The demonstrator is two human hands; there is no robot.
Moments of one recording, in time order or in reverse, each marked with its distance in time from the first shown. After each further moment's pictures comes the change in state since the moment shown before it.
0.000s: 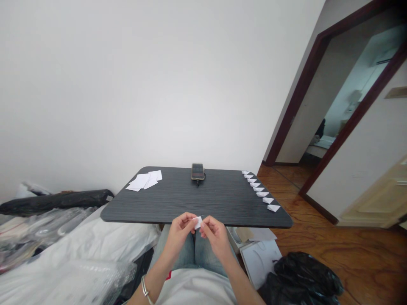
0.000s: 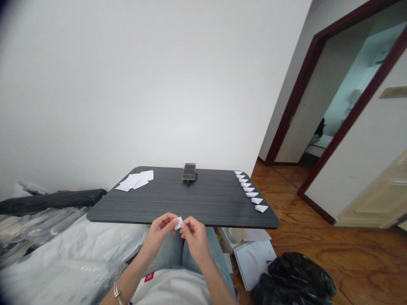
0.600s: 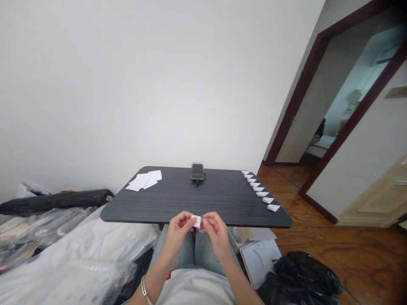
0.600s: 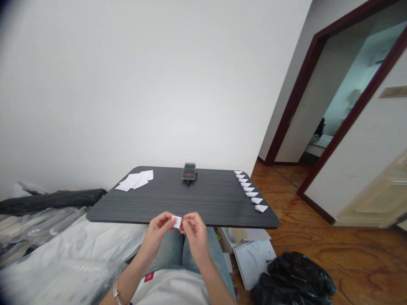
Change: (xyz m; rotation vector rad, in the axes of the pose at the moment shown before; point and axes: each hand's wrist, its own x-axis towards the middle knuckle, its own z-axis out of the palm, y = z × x) left_hand -0.001 0.001 -0.002 -0.023 0.056 0.030; right_hand -0.001 0.005 0.003 0.146 0.064 -0.016
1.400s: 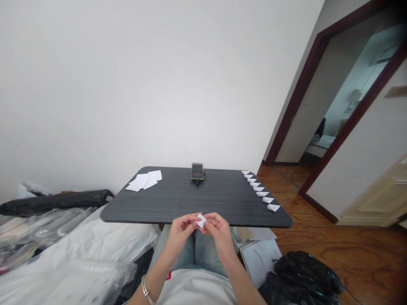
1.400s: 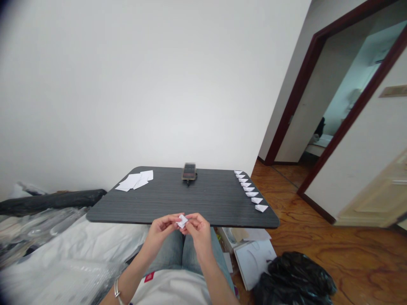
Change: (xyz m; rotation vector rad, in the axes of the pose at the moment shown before) left_hand 0.002 -0.011 -0.004 -0.022 -0.087 -0.013; right_hand 0.006 0.006 -0.003 0.254 0.101 0.187
